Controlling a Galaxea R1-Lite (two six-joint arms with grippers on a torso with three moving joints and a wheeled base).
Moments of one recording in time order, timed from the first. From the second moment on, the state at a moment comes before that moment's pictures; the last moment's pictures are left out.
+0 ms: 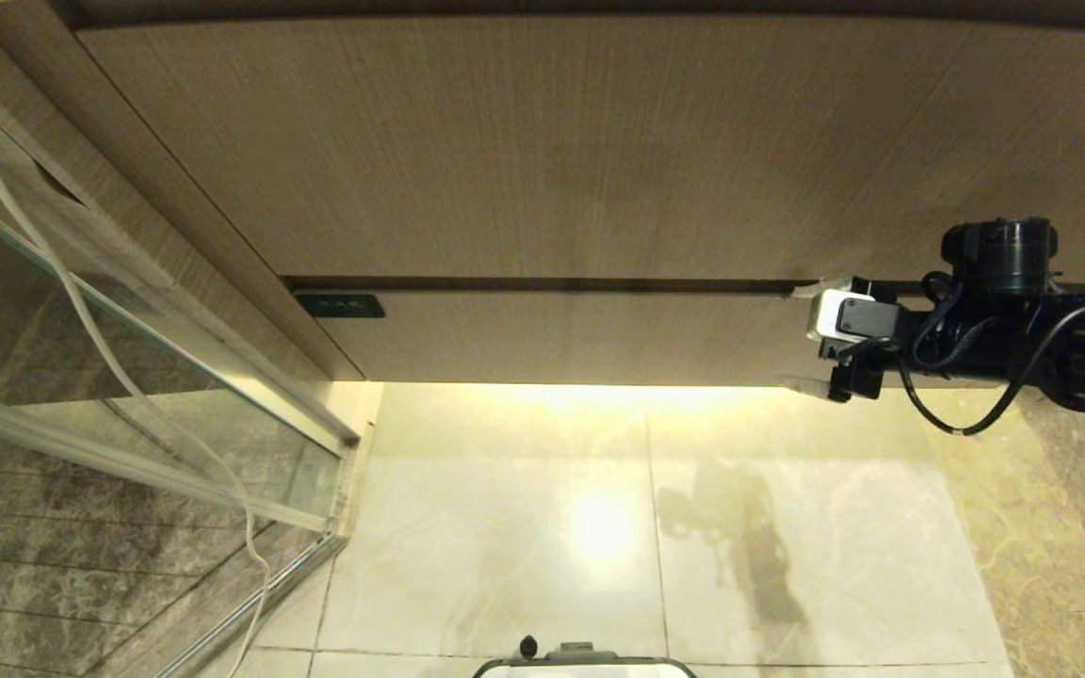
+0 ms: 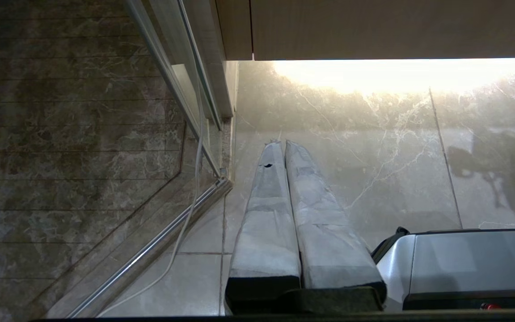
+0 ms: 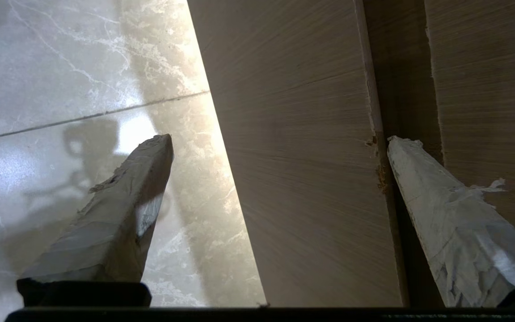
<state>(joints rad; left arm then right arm) 0.00 0.00 0.00 0.00 0.00 0.00 0.05 1.87 -1.09 -0.38 0.44 -1.26</state>
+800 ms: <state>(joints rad) 0.00 0.00 0.00 0.00 0.00 0.00 0.05 1.89 -1.09 -0.36 0.36 -1.26</state>
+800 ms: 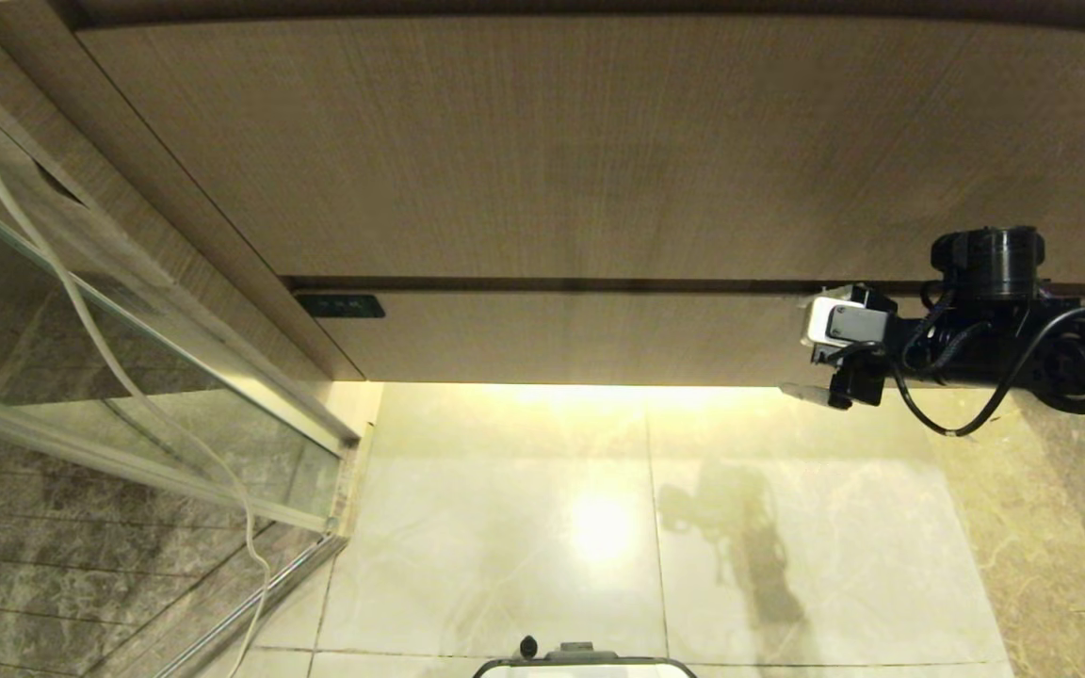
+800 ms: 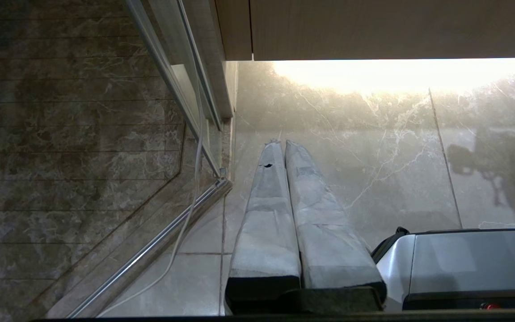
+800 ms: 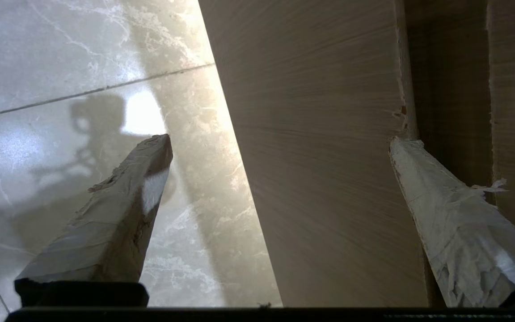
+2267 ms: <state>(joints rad) 0.00 0.00 0.00 0.00 0.00 0.00 0.04 2.00 -1.22 -0.33 0.30 -1.20</state>
